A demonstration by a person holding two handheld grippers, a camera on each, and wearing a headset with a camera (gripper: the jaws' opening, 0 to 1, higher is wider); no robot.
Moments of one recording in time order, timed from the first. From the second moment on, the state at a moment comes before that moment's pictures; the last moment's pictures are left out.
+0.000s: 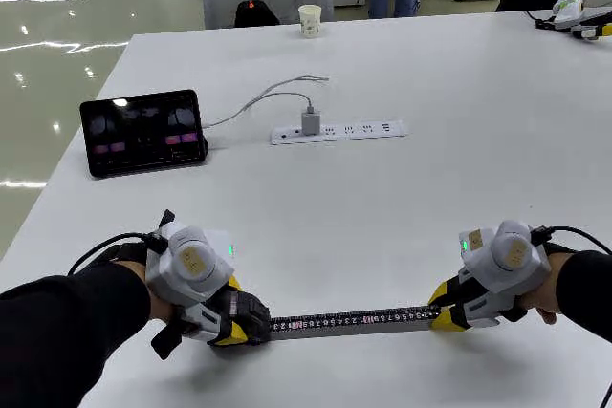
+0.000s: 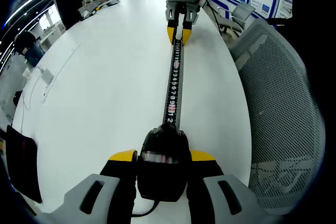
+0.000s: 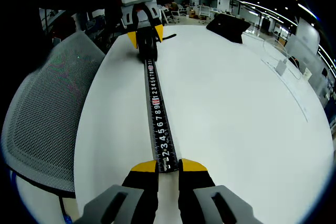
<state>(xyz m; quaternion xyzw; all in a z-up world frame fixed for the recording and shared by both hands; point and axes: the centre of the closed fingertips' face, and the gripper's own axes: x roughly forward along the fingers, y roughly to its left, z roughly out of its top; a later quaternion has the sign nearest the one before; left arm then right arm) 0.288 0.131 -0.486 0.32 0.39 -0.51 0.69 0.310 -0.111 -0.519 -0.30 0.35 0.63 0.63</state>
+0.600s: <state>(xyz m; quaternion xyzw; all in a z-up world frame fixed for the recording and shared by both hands) 0.291 0.130 -0.486 0.33 0.38 -0.51 0.70 0.310 -0.108 -0.520 -0.35 0.35 0.63 0.61</state>
